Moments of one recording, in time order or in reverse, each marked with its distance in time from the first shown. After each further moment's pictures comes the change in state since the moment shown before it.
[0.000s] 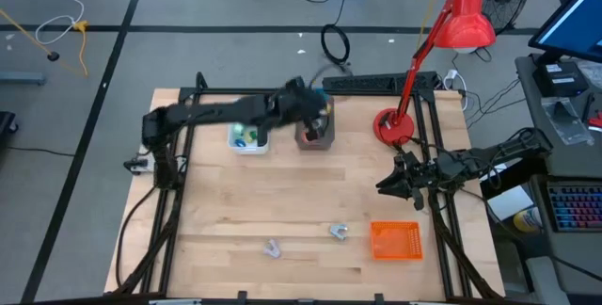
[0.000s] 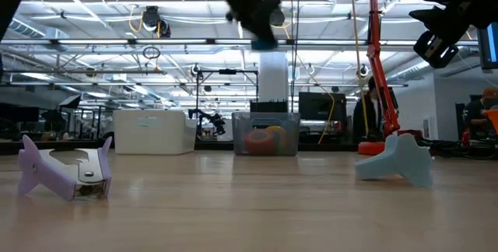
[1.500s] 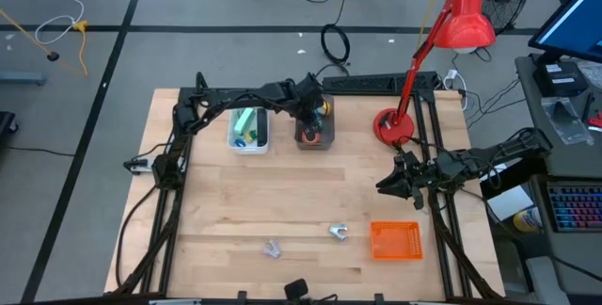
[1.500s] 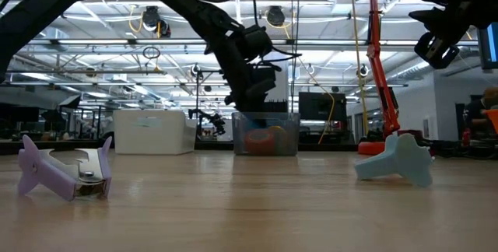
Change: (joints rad) left arm 0.247 0.303 0.000 -0.050 0.426 -0.102; right arm -0.001 0.000 0.000 0.000 0.003 0.027
